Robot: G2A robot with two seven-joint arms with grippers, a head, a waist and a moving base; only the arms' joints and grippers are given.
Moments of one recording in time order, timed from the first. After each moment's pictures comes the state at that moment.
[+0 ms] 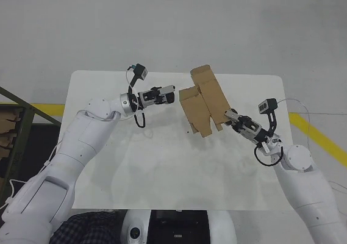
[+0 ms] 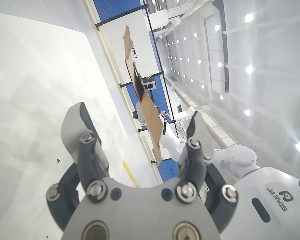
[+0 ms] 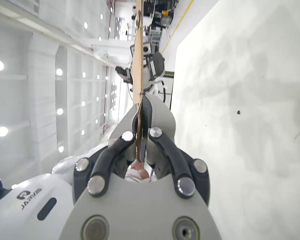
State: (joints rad) left arm 0.75 -1.16 -0.92 -0.96 -0.54 -0.59 -0.96; right arm -1.27 -1.09 1.27 -1.40 0.55 -0.36 0.74
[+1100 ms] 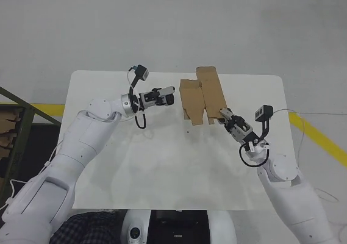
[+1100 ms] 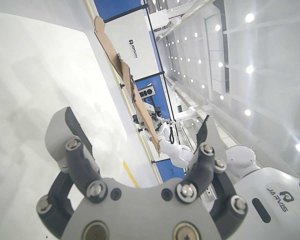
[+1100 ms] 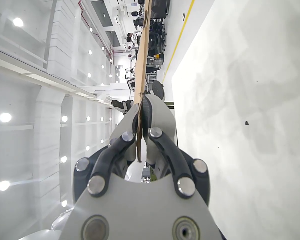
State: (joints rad) left arm 0.76 -1.16 -0.92 -0.99 -0.50 -0.57 -0.95; right arm -1.38 -1.11 1.21 -1.61 0.48 -0.21 0.40
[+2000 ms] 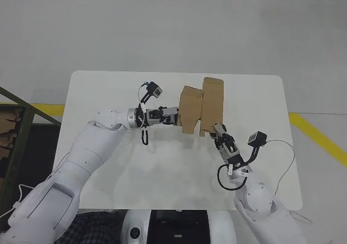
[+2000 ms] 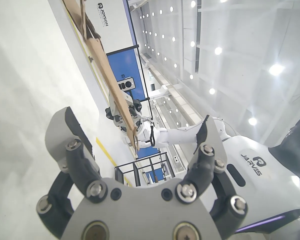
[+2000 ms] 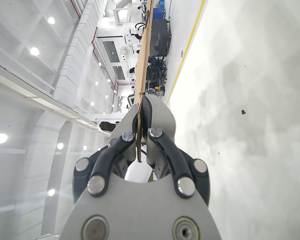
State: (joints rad) left arm 0.81 -1.19 -0.88 -0.98 -0.73 -0.60 -1.22; right arm -1.58 -1.17 1.07 -1.75 0.23 -0.33 -0.10
